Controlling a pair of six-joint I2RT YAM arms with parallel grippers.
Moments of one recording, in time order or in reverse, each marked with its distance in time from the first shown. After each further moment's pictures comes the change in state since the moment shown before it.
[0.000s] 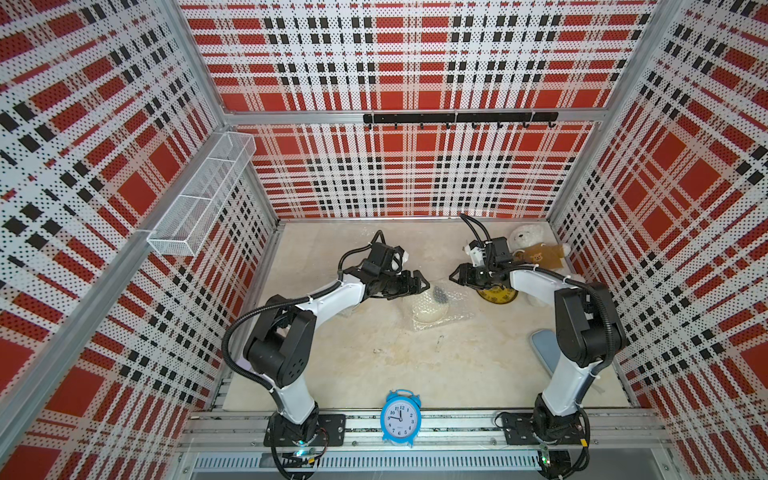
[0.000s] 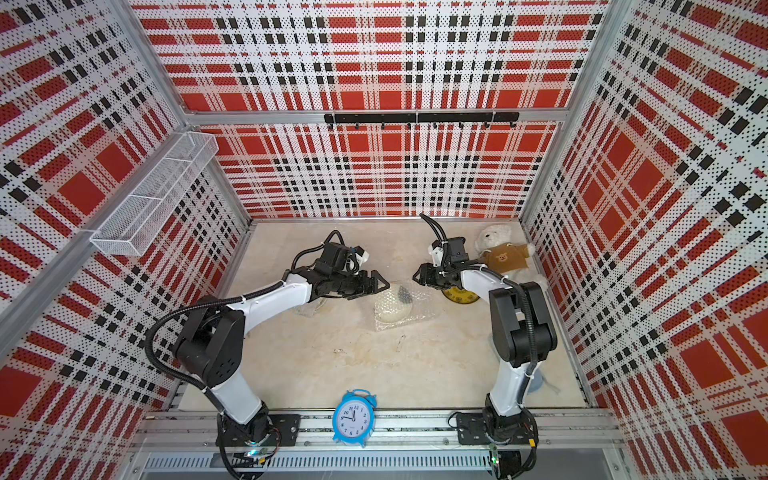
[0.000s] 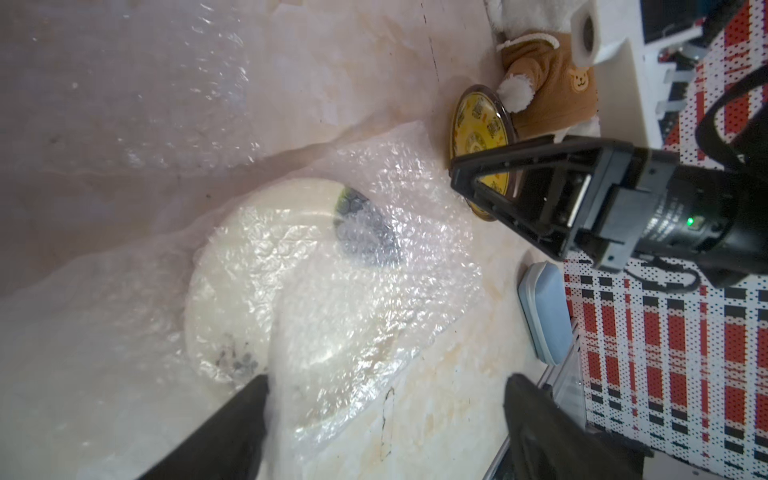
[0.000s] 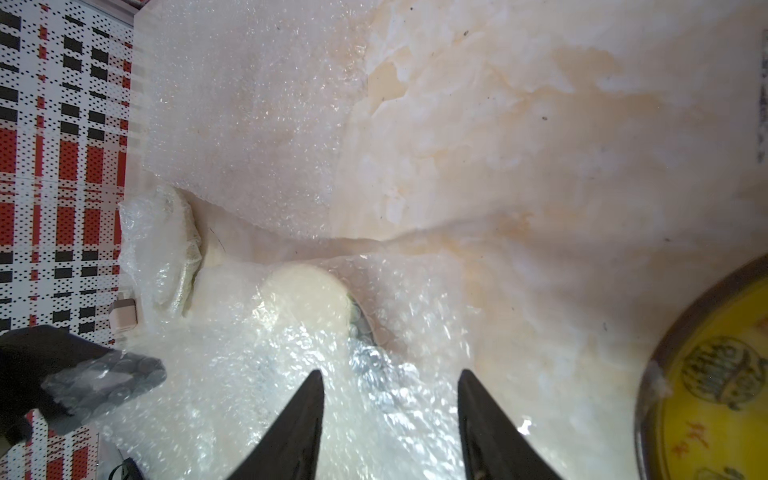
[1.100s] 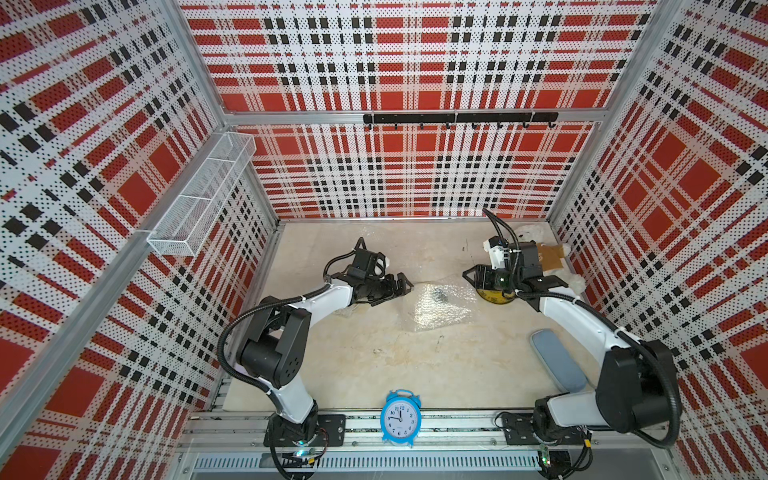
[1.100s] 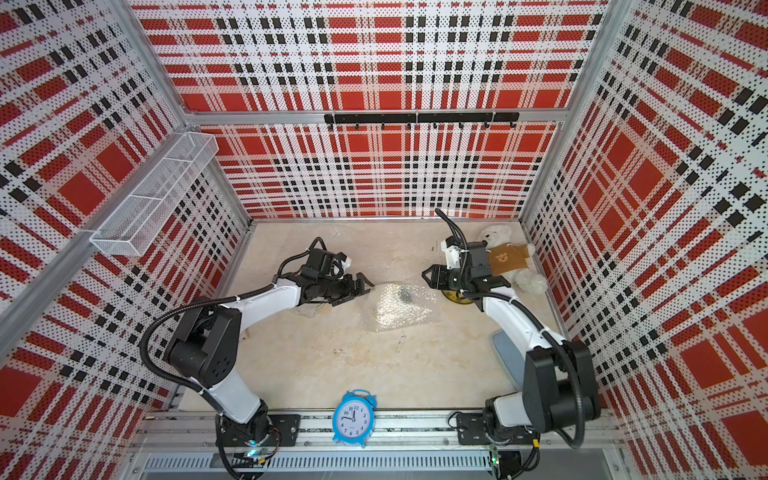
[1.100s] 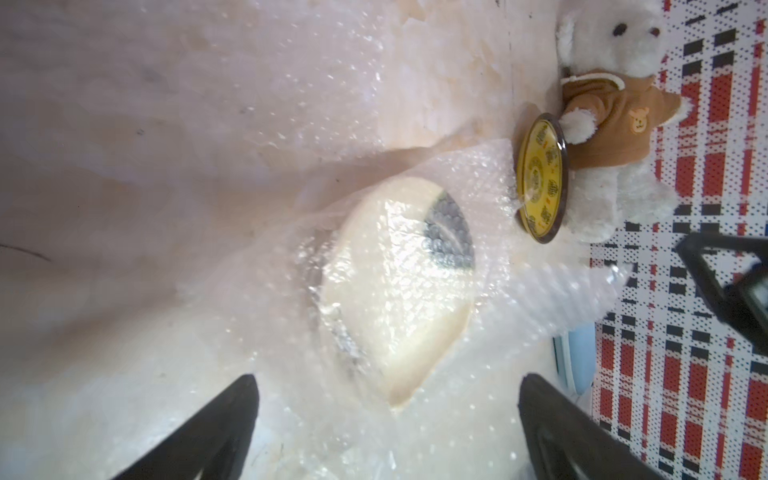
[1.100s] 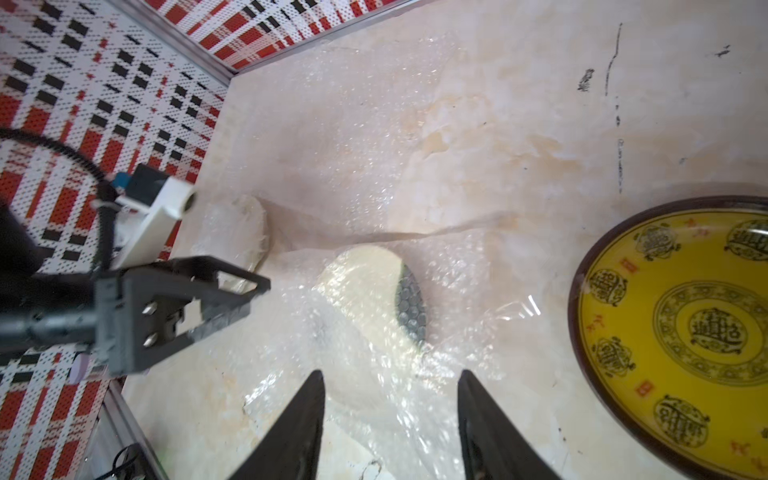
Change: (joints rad) left arm 0.090 -0.053 -0.124 0.037 0.005 -0.021; right arm -0.027 -0.360 -0.154 -0.005 0.037 -0.024
